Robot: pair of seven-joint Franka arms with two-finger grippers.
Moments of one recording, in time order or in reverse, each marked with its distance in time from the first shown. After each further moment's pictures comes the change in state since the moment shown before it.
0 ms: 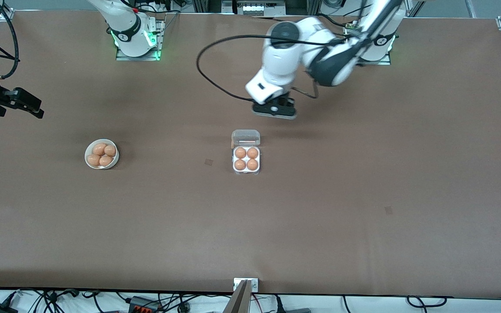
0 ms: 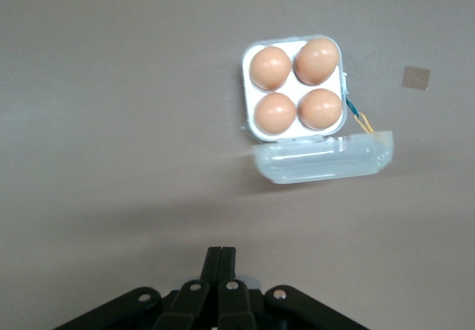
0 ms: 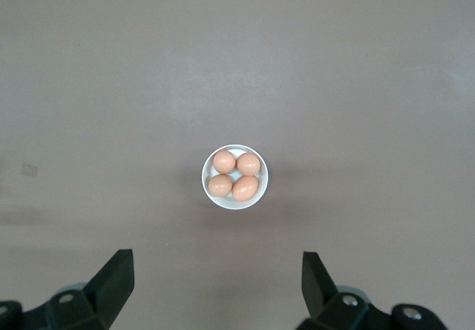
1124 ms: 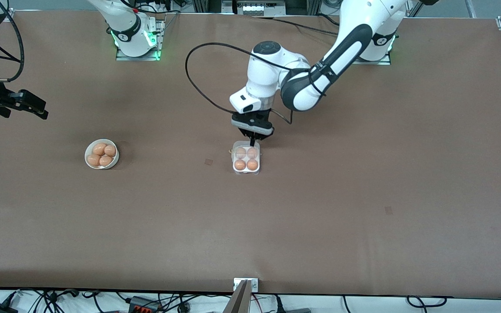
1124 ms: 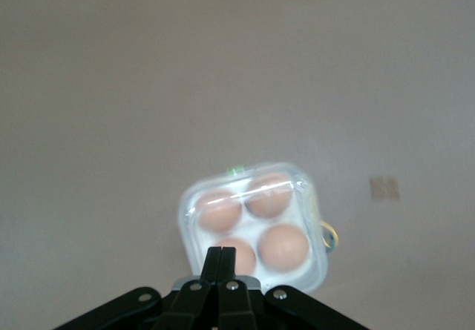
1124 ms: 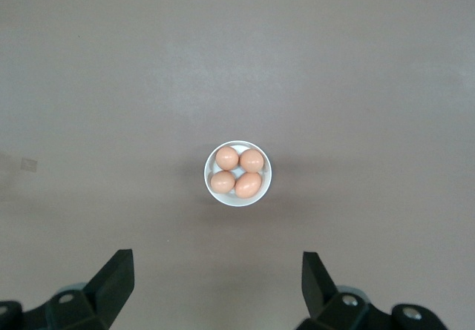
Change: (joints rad) left arm -0.014 0.213 0.052 0.111 0.576 0.279 -0.227; right arm 0.000 0.016 0.010 -0.001 0.000 -0.003 0.000
